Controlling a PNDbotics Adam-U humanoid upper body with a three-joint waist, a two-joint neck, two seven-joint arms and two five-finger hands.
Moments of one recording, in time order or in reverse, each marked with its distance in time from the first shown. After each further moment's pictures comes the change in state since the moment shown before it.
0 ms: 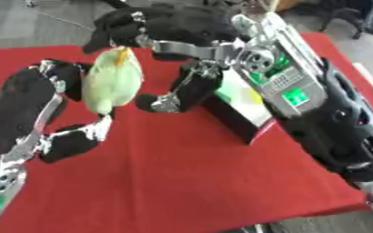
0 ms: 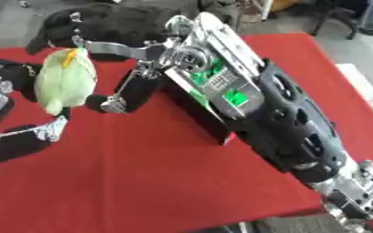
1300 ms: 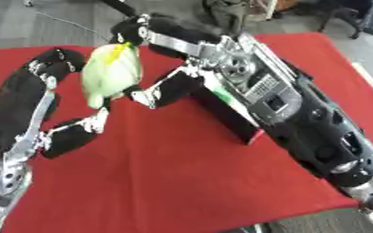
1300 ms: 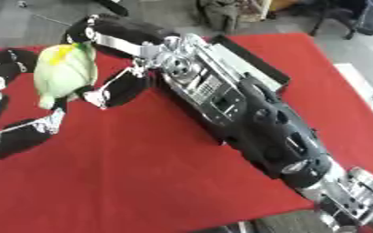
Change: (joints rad) left arm 0.037 -0.019 0.069 0.135 0.083 0.151 0.079; right arm 0.045 0.002 -0.040 0.042 -0.230 0.254 -0.190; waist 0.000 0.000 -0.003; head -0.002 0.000
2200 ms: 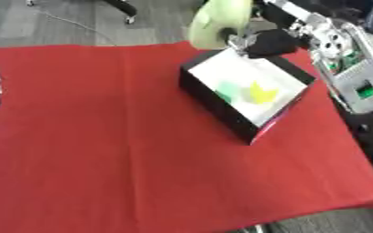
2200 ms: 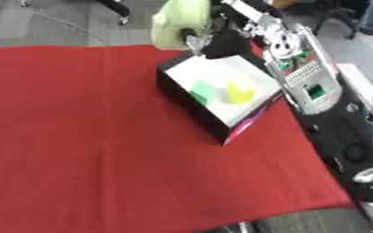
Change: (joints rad) left arm 0.151 0.053 0.280 -0.161 0.223 0.194 0.218; right arm 0.265 -0.181 -0.359 0.084 -0.162 0.213 -0.199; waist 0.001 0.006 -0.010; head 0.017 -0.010
